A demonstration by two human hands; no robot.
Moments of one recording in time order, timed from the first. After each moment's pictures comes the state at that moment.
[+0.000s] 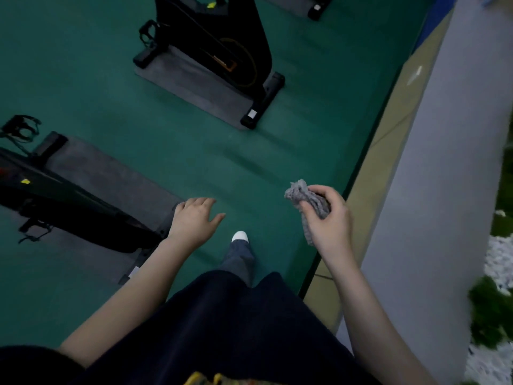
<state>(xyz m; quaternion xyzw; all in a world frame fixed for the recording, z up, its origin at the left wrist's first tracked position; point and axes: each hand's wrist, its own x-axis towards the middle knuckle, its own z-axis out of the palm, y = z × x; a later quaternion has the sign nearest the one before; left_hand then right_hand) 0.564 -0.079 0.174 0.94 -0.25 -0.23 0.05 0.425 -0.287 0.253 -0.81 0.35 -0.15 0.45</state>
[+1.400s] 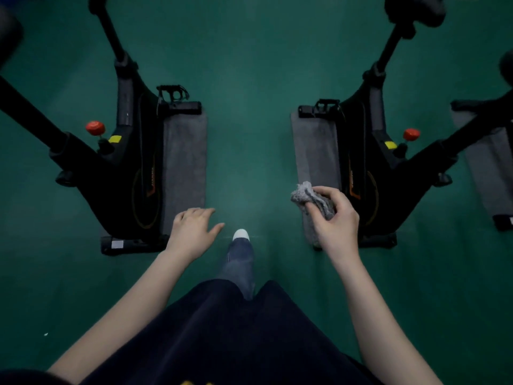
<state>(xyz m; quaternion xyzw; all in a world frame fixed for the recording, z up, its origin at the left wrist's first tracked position) 0.893 -0.173 0.183 0.94 0.24 -0.18 0.16 1.016 -0.403 0.252 -0.88 -0.09 0.07 0.47</state>
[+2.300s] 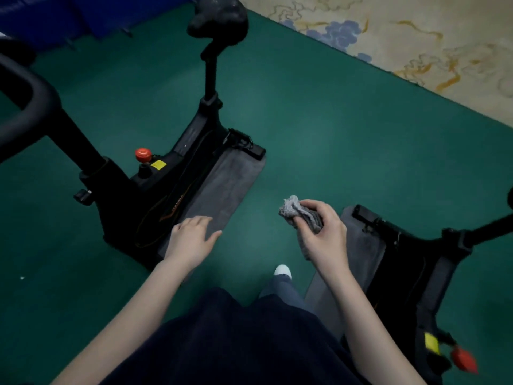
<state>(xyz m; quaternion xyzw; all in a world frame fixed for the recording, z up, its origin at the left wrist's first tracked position) 1.113 -0.040 0.196 0.83 0.50 -0.13 0.21 1.328 -0.168 0.252 -0.81 -0.38 0.19 0.42</state>
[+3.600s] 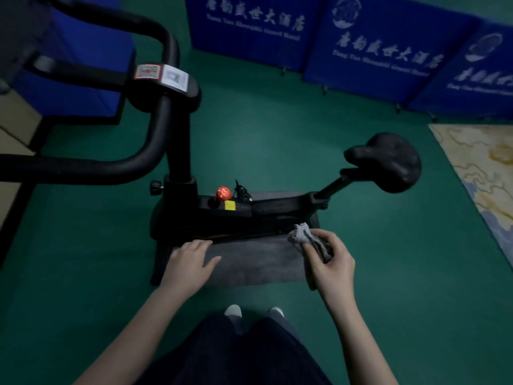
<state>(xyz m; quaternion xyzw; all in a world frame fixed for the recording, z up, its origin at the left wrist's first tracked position) 1.174 0.095 0.195 0.52 0.81 0.02 0.25 1.416 0.194 0.259 -0.58 -0.65 0.37 0.31</state>
